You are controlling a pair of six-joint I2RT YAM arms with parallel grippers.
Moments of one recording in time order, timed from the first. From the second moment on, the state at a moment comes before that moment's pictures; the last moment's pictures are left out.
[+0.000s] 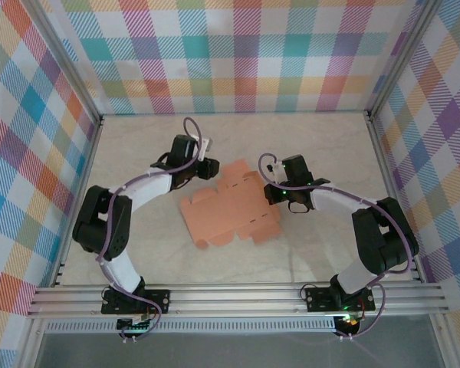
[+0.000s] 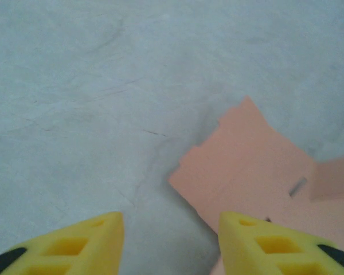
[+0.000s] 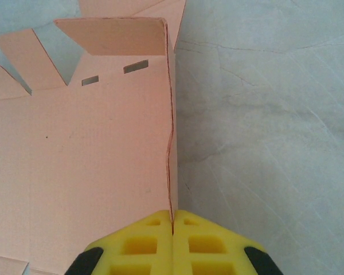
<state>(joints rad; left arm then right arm) -0.39 1.76 1.15 -0.12 0.19 -0.16 0.44 1.57 0.86 -0.17 -0.27 0.15</state>
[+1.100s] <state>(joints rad) -0.59 1.97 1.27 -0.42 0.17 -0.13 0.44 1.58 0.87 -0.18 -0.28 0.15</state>
